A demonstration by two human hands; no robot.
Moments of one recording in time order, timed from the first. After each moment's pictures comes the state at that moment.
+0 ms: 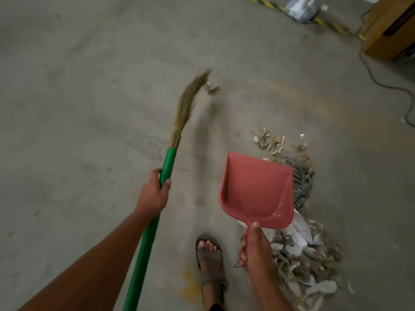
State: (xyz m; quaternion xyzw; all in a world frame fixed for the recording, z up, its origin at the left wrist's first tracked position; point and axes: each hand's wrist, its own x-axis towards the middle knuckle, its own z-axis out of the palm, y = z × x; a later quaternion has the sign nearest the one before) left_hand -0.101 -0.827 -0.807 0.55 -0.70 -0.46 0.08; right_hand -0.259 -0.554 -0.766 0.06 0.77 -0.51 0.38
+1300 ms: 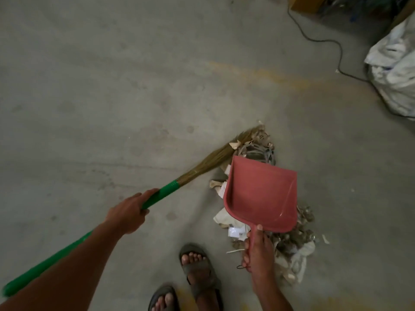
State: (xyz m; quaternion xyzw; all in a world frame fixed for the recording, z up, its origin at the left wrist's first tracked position) left_hand -0.196 -0.886 -0.842 0.27 -0.90 -0.25 -0.25; right_hand -0.317 -0.524 -0.795 0.22 0.77 -0.54 0.26
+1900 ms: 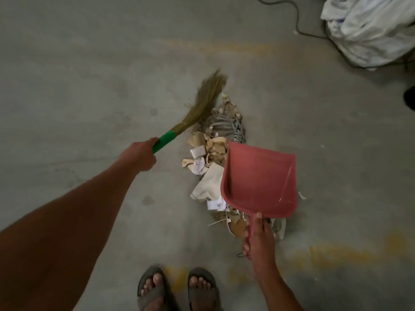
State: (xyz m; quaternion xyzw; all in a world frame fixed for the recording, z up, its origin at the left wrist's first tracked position) left_hand -0.366 -0.822 -0.827 0.25 -0.92 -0.19 -0.24; right_hand -0.290 -0.416 -0.783 0.27 0.76 -0.55 0.21
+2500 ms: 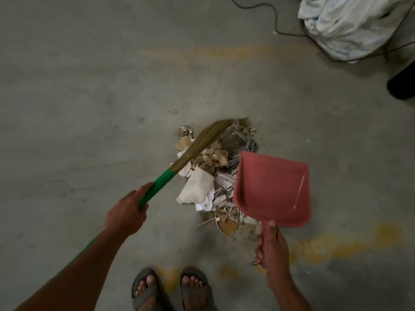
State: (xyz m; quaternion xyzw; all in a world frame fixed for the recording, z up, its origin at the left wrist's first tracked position) left_hand -0.238 -0.707 -0.797 0.25 -0.92 -0.22 -0.19; right_hand -0.290 -0.312 -0.756 0.30 0.75 -0.56 0.19
